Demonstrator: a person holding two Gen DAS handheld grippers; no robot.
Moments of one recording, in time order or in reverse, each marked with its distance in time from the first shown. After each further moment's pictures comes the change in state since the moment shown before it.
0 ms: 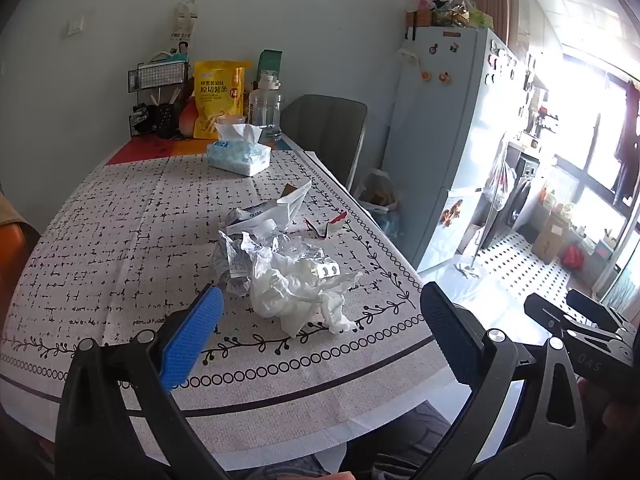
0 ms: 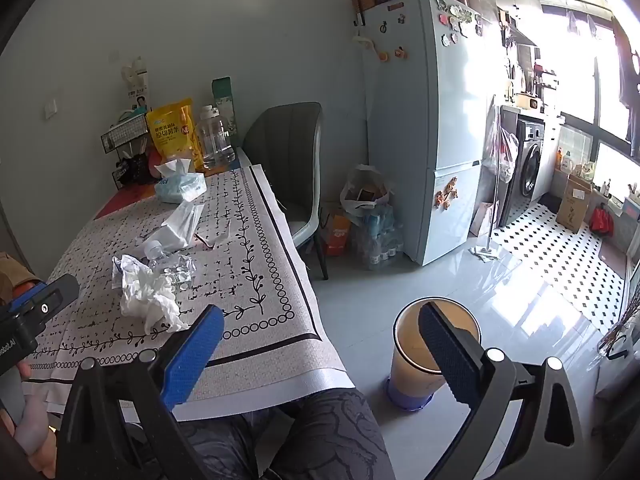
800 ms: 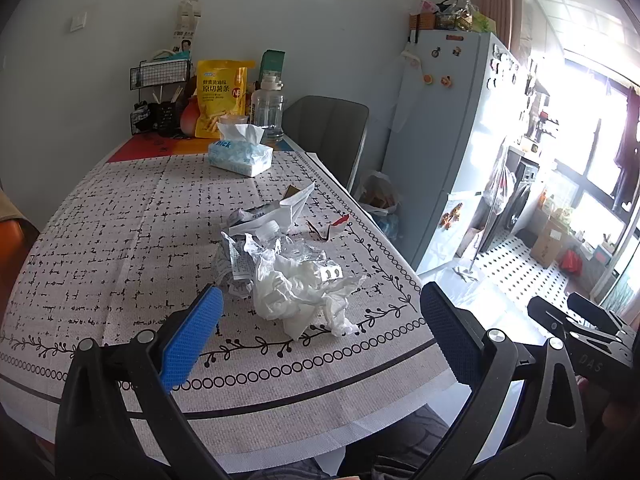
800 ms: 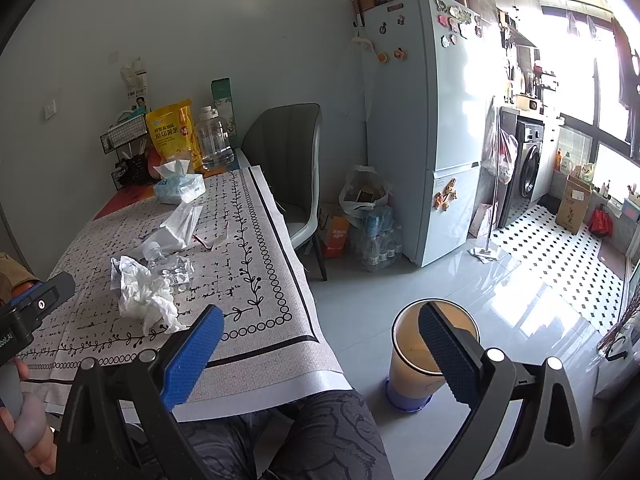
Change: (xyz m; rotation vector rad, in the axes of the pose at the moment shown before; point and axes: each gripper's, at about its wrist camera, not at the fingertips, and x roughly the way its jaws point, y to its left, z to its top) left arm 0.001 0.003 0.001 -0.014 -0.005 -0.002; right arm 0.000 -0.001 0.001 -0.005 -0.009 -0.006
